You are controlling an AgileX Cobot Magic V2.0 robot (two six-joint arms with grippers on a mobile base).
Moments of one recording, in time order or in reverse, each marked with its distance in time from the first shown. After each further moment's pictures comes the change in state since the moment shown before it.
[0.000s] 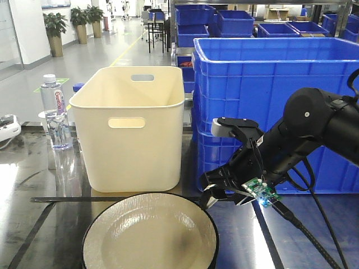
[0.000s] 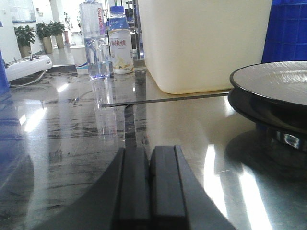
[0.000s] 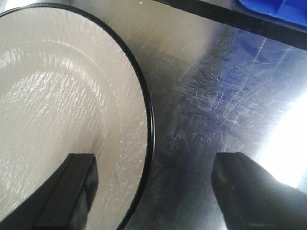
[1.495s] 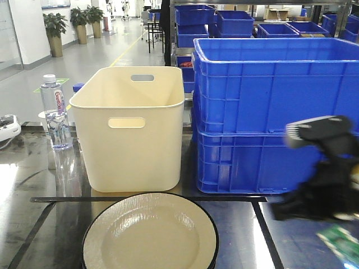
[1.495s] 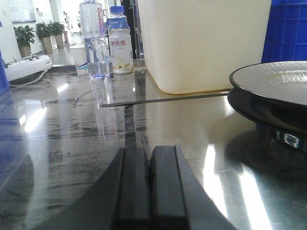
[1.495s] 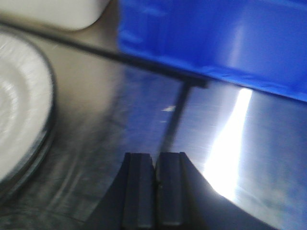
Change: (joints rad) left arm 0.000 0.000 0.001 0.000 0.000 0.000; right arm -0.048 -0.614 0.637 -0.373 -0.476 0.138
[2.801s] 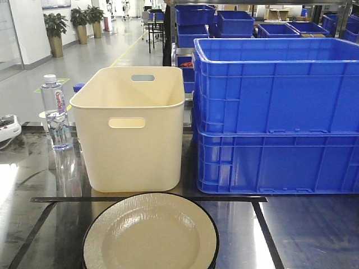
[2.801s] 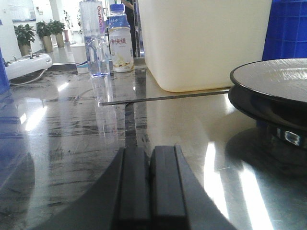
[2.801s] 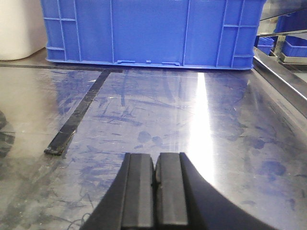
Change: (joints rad) left arm 0.000 0.001 0.002 0.002 0.003 0.000; right arm -0.231 -1.169 1.094 -0.074 -0.444 0.069
